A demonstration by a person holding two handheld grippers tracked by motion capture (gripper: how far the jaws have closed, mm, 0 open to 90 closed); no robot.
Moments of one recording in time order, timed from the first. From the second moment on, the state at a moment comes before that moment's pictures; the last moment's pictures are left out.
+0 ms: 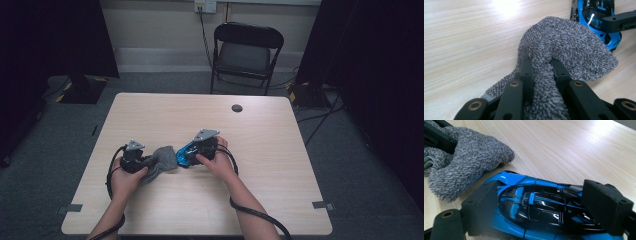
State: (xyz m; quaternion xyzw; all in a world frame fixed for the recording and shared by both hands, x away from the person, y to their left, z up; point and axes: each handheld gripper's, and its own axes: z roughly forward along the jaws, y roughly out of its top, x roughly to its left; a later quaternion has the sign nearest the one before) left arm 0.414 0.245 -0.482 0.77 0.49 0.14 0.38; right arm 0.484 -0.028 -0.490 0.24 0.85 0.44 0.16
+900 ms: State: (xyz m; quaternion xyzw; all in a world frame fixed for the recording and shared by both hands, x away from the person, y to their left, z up) left arm 0.370 0.243 -0.462 0.79 0.42 0.09 0.44; right arm 0.483 -0.027 -0.491 0.24 0.85 0.44 0.17
